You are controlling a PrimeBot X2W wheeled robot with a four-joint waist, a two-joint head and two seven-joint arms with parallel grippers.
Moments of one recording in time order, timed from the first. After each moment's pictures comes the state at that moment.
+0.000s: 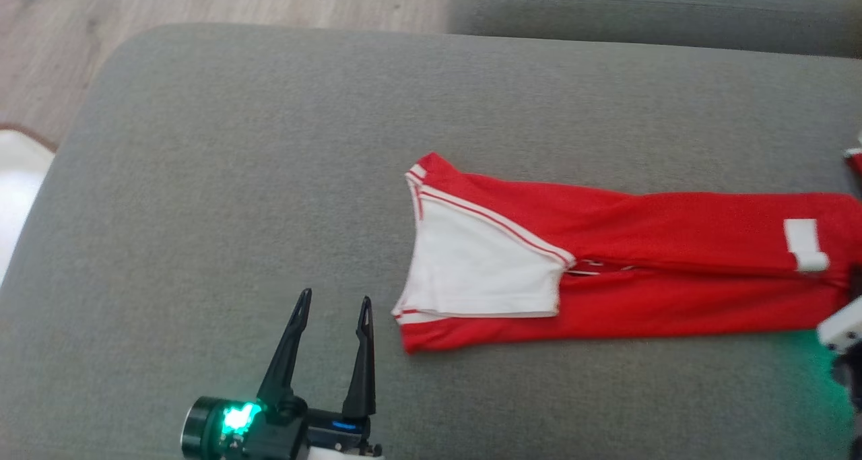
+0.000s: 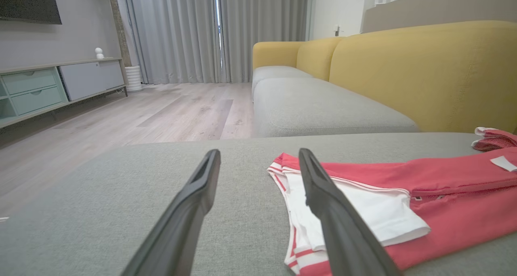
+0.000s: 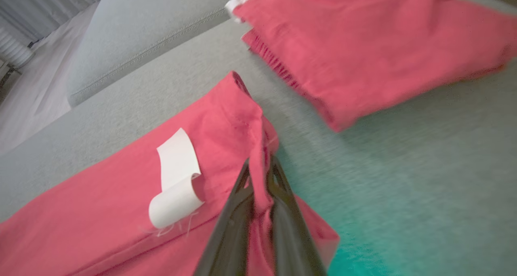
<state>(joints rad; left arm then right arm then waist) 0.04 0.18 -0.55 -0.04 -0.21 0.31 -0.25 -0.32 -0.20 -0.45 0.72 0.33 0.12 0.16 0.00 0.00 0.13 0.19</state>
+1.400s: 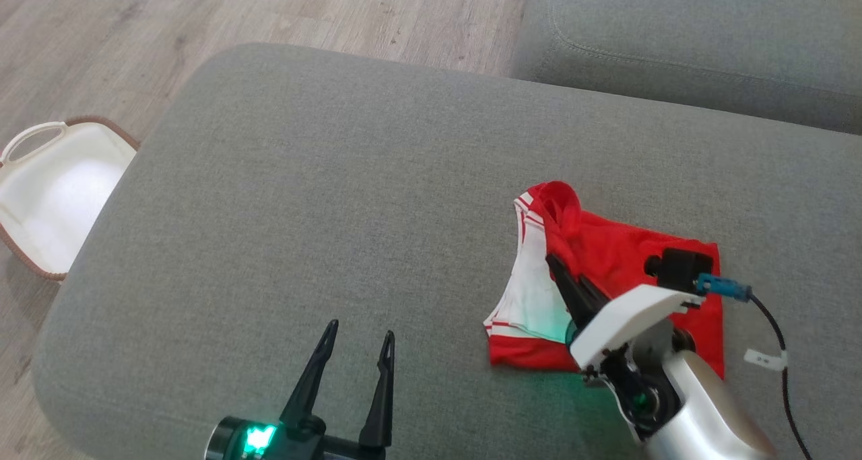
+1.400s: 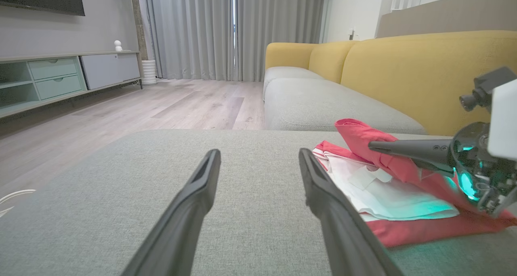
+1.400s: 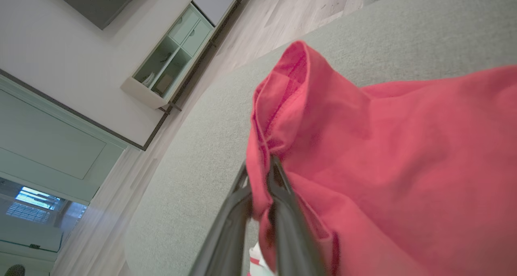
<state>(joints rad) 0.10 0.12 -0.51 0.05 -0.16 0.17 -0.25 -0.24 -0.05 0.32 0.47 0.78 0.12 0.16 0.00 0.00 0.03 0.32</state>
